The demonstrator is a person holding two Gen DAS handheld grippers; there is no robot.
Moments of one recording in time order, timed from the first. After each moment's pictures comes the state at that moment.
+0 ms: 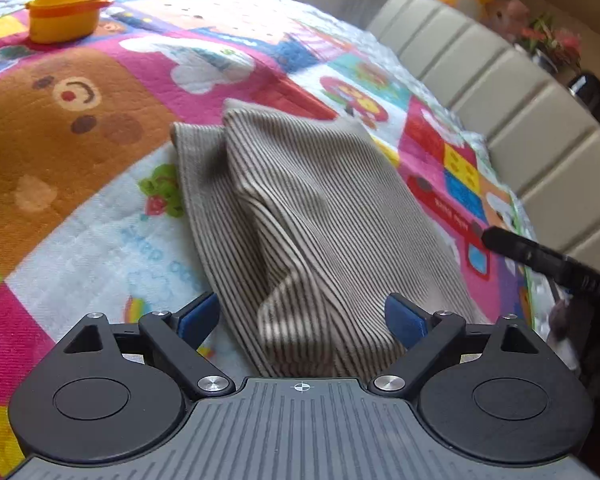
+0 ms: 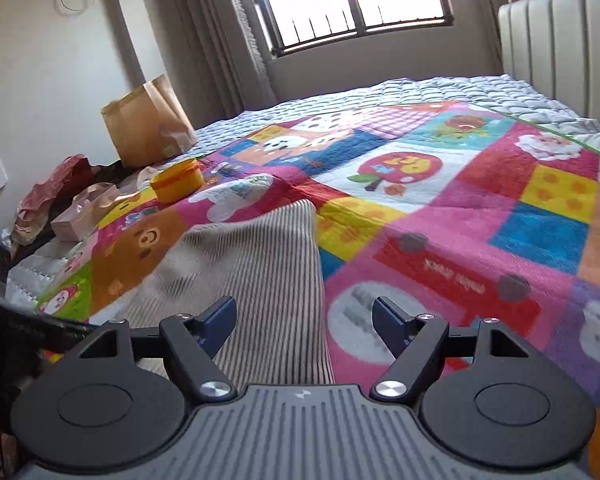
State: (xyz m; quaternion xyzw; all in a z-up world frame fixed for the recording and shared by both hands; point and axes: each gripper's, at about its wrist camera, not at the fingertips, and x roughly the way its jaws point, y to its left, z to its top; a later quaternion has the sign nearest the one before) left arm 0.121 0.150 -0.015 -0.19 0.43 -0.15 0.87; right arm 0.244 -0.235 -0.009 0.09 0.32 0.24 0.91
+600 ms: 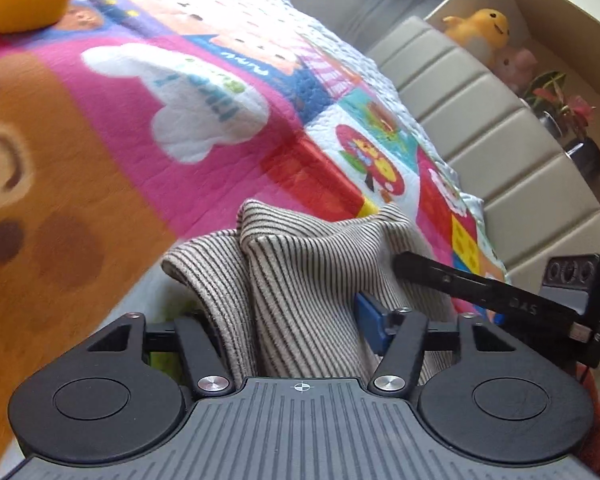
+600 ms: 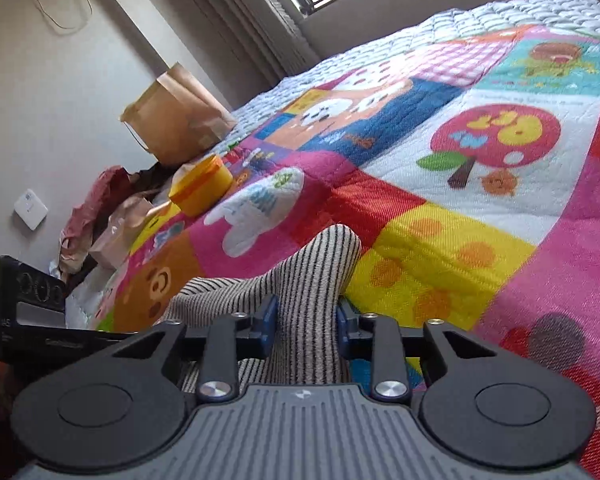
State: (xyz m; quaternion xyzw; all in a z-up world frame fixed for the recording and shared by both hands) left arm 0.262 0.167 -0.035 -0.25 0.42 -0.20 0.85; right arm 0.366 -0.166 -0.038 0.17 0.36 0.32 0.86
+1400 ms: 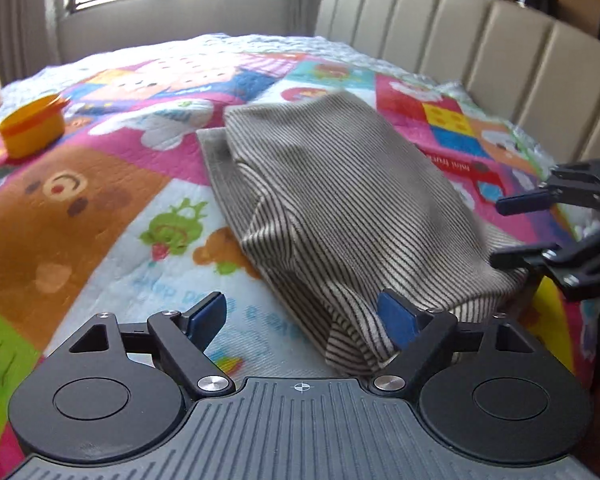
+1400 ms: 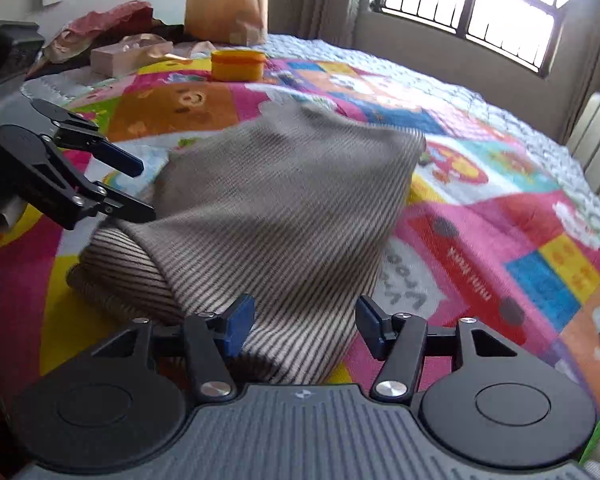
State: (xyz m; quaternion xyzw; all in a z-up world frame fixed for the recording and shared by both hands) left arm 0.087 0.124 -0.004 0.00 0.37 -0.18 0.91; right arm 0.140 -0.157 0.003 -0.19 0.32 0.29 0.88
